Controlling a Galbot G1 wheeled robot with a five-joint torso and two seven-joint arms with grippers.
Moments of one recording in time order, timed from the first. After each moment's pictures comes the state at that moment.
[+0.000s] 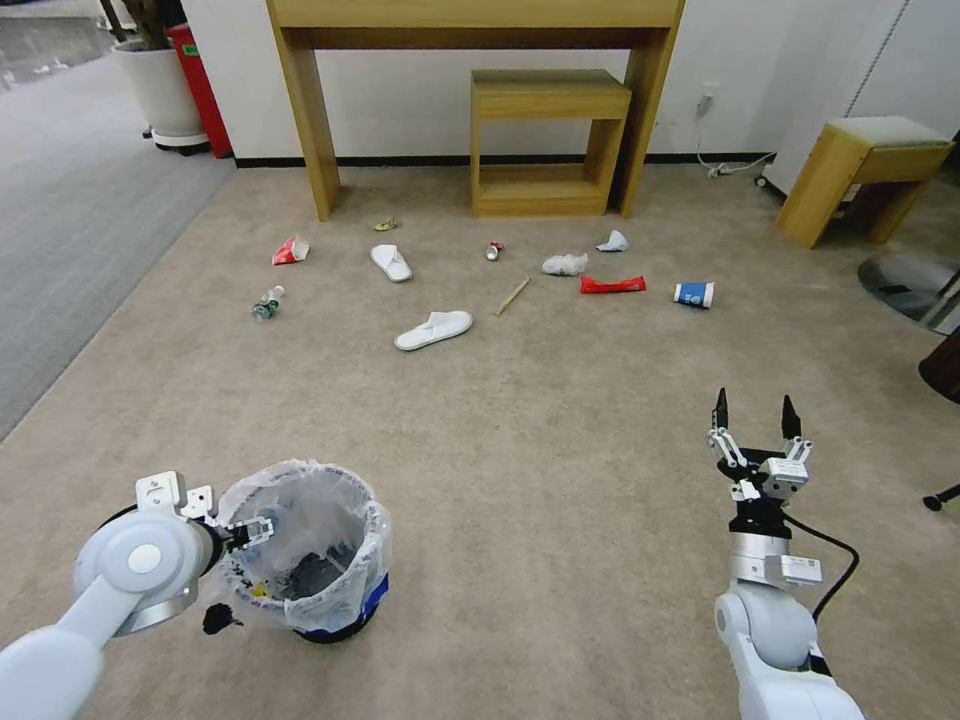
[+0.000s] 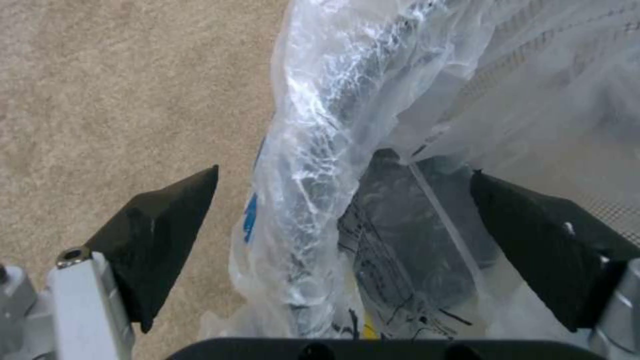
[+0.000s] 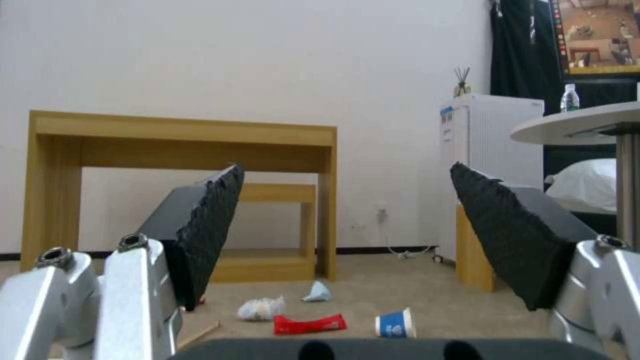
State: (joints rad) left arm 1.27 -0.76 -0.48 -2.01 -1.62 0.74 -1.07; right arm -1.28 1.35 0.66 1.63 0.20 0.65 0.06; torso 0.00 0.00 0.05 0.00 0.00
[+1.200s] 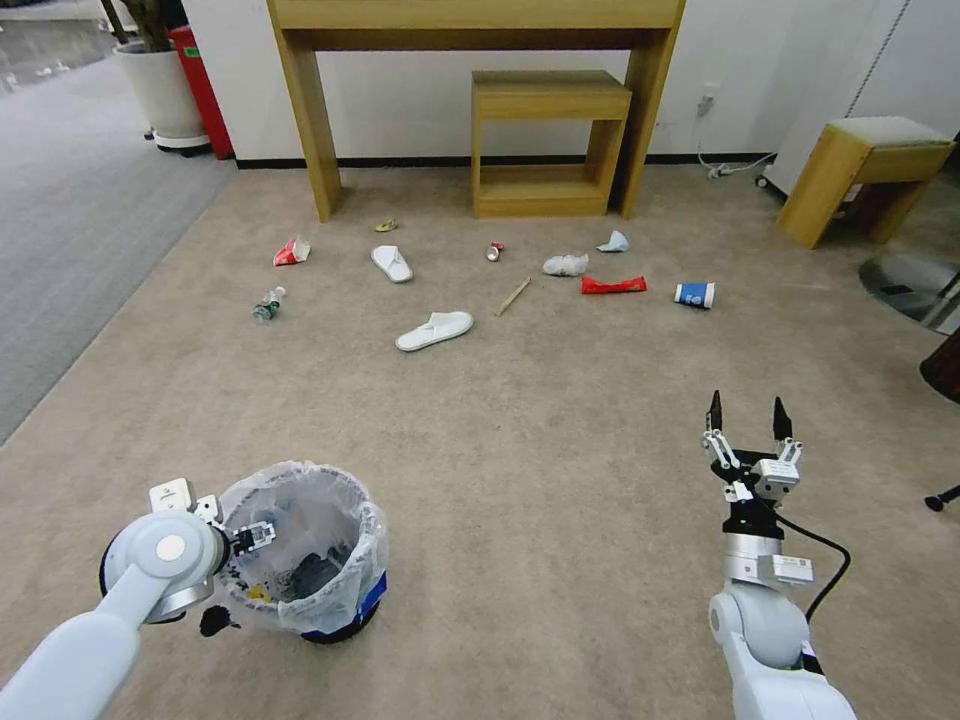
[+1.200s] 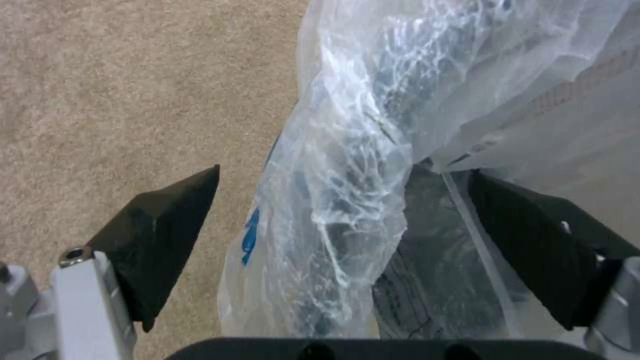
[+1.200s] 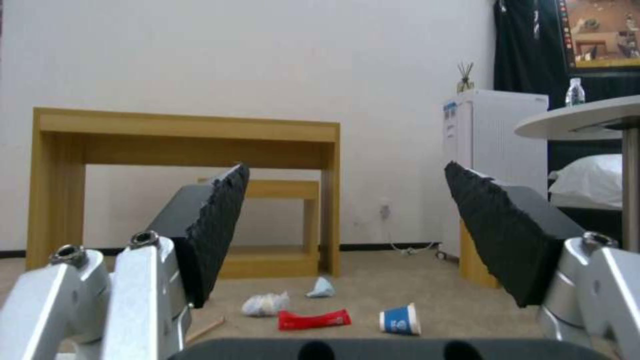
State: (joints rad) left arm 1.22 -0.84 -0.46 -1.87 -1.58 0.73 -1.07; right arm -1.27 1.36 0.65 1.61 0.19 0.65 0.06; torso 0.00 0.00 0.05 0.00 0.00
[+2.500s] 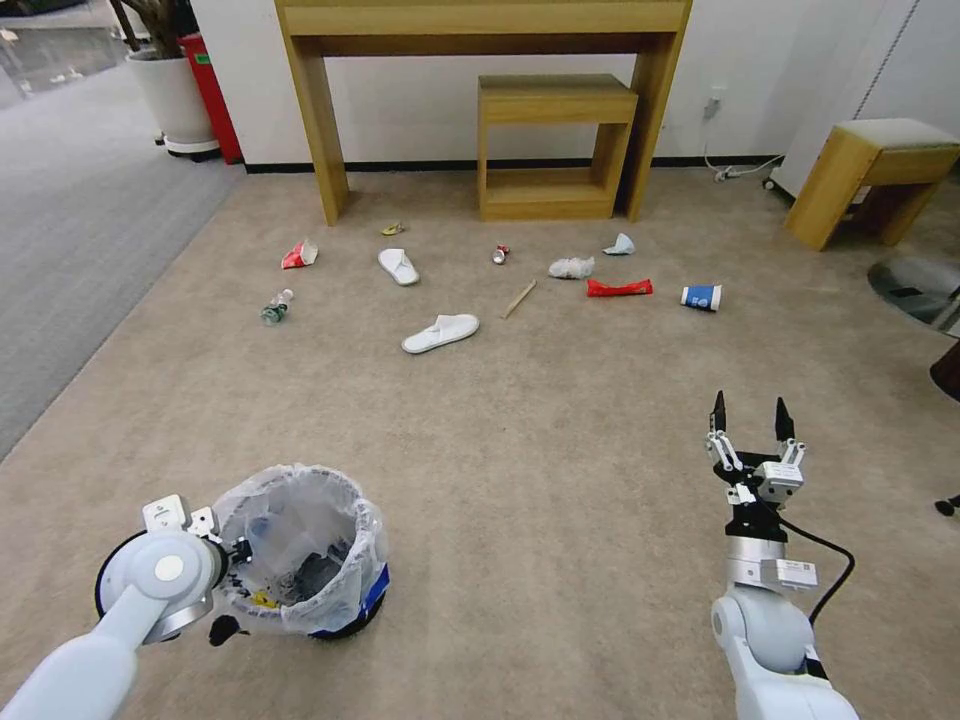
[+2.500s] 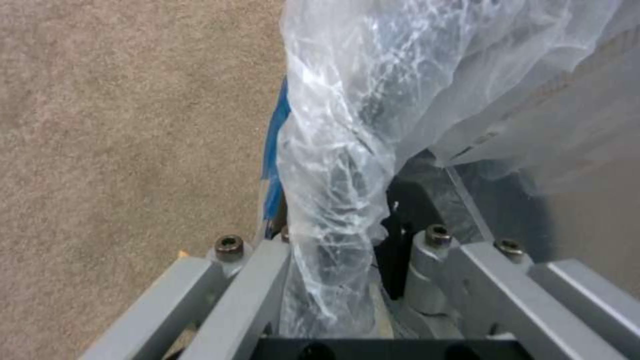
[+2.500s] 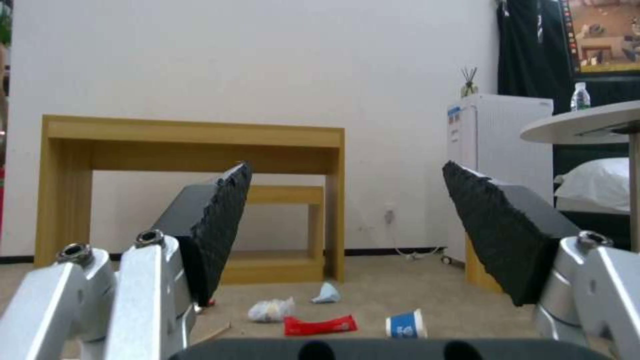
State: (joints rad) left arm 1.29 -0.86 -0.48 -1.88 -1.53 0.73 -1.00; right arm -1.29 1.36 0.66 1.63 0.18 0.65 0.06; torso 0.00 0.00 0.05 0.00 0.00
